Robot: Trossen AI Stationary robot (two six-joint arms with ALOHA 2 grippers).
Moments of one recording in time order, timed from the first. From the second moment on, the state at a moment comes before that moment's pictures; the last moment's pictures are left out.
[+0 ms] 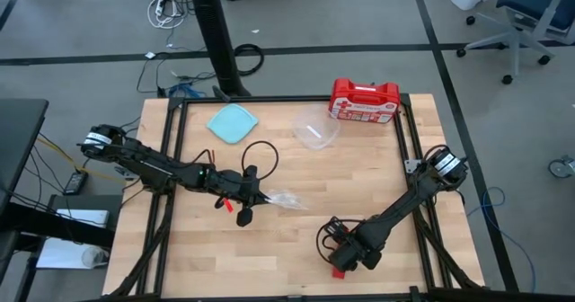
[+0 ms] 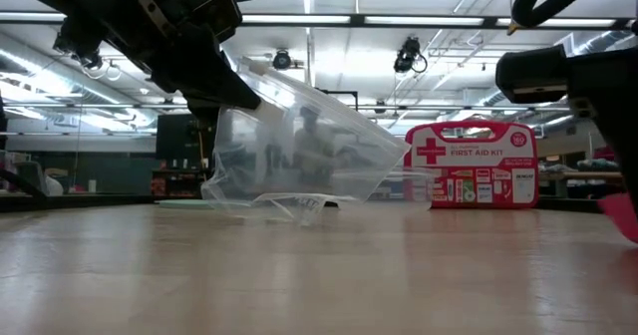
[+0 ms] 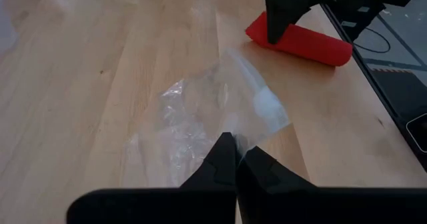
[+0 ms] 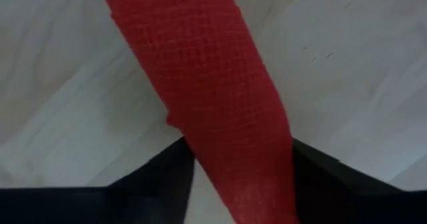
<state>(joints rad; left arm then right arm) -0.22 1.37 0.58 0.29 -0.05 -0.27 0.68 1.90 1.24 -0.81 0.10 -0.19</state>
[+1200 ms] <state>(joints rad) -0.22 1.37 0.58 0.38 -0.09 -0.53 0.47 1.70 1.25 -1.04 0.12 0.17</state>
